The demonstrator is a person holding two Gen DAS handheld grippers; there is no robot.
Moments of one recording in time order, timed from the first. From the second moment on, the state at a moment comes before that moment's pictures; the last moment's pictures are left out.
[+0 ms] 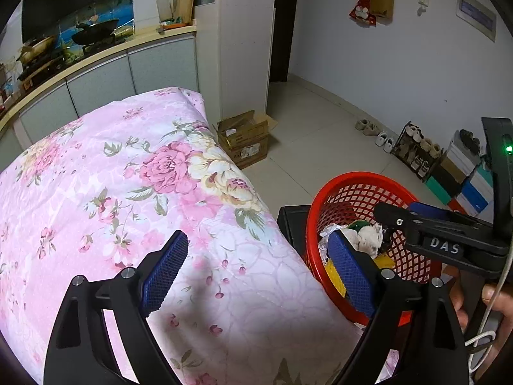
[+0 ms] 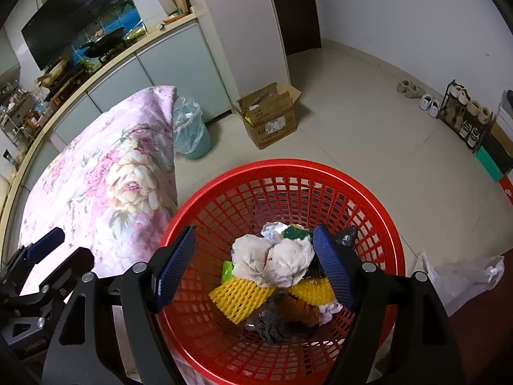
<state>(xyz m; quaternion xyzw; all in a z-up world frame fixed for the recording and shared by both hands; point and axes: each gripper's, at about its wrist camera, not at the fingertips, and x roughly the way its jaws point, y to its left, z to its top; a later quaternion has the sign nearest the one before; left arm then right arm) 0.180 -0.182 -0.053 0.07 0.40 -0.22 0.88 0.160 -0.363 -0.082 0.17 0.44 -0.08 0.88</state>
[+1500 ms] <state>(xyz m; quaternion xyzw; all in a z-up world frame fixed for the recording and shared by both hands) 0.090 -0.164 -0.047 0.10 0.37 -0.19 0.90 0.016 -0.325 -0.042 0.12 0.36 -0.15 0.91</state>
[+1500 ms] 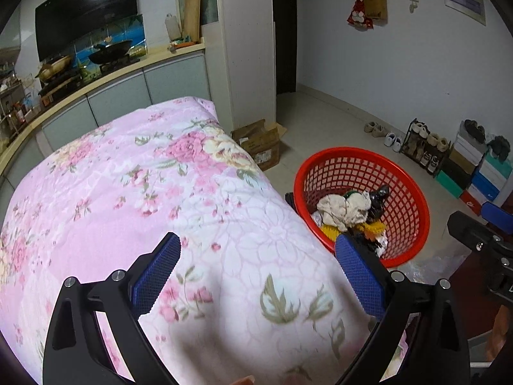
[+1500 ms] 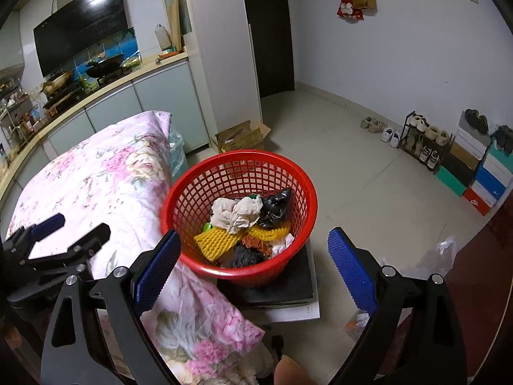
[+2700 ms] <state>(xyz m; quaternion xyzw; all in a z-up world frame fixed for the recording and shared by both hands) 0.027 -0.127 -0.035 0.08 0.30 -0.17 0.93 -0.036 -0.291 -0.037 0.11 0.30 -0.14 0.94</state>
